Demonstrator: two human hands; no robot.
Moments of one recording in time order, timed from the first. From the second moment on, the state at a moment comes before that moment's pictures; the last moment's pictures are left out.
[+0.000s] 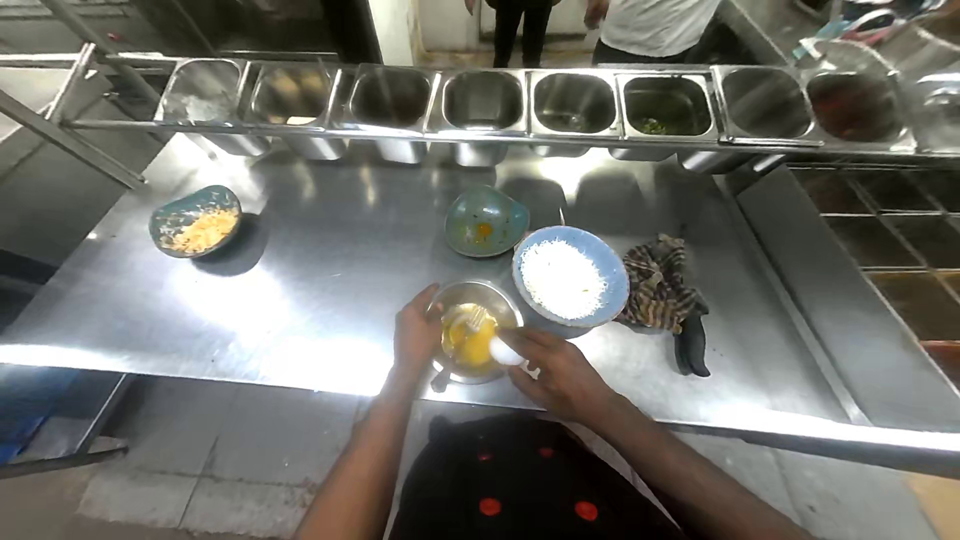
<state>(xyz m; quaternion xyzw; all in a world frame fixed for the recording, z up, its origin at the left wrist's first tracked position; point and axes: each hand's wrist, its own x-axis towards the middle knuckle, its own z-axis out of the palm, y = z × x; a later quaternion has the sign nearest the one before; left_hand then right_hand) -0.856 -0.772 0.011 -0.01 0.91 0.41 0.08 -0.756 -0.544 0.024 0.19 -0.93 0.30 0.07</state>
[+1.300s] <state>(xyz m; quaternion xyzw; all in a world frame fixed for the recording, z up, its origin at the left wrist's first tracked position) -0.838 -0.748 0.017 0.34 0.78 0.42 -0.31 -0.825 -0.548 0.025 0.31 -0.84 0.30 0.32</state>
